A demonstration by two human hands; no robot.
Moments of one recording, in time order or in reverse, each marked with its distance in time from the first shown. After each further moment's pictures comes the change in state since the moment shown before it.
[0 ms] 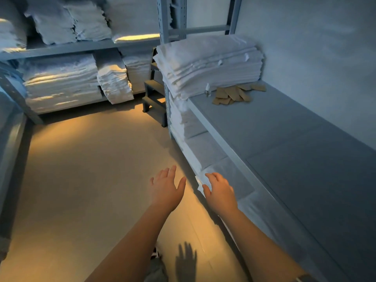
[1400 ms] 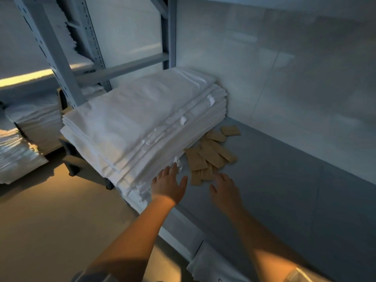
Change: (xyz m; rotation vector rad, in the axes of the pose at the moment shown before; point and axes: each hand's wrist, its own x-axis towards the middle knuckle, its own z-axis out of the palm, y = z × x) left_hand 0.573 0.127 0.006 -0.060 -0.191 0.440; right_hand 0.495 0.054 -0.078 -0.088 0.239 0.409
